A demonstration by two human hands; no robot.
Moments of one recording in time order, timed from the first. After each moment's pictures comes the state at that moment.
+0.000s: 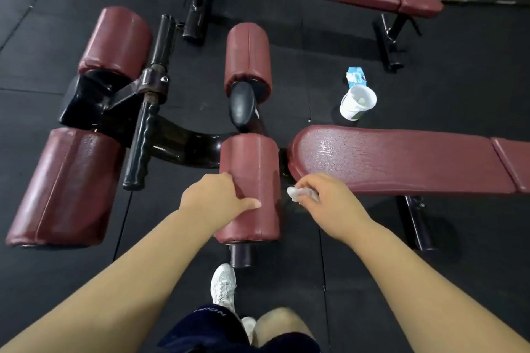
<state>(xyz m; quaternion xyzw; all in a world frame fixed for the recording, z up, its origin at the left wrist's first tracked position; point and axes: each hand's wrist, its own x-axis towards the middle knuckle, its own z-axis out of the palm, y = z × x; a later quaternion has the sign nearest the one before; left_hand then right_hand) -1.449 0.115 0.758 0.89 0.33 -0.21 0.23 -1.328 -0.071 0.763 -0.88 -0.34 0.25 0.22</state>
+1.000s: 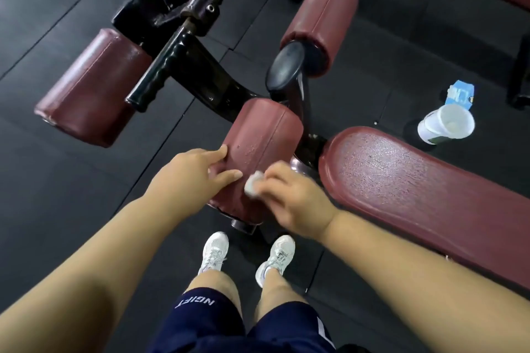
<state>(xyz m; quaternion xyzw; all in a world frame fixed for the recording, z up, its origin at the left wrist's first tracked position) -1.469 0.064 0.751 0.78 0.53 -0.08 0.31 -1.296 -0.045 0.700 -0.57 -0.73 0.18 0.32</state>
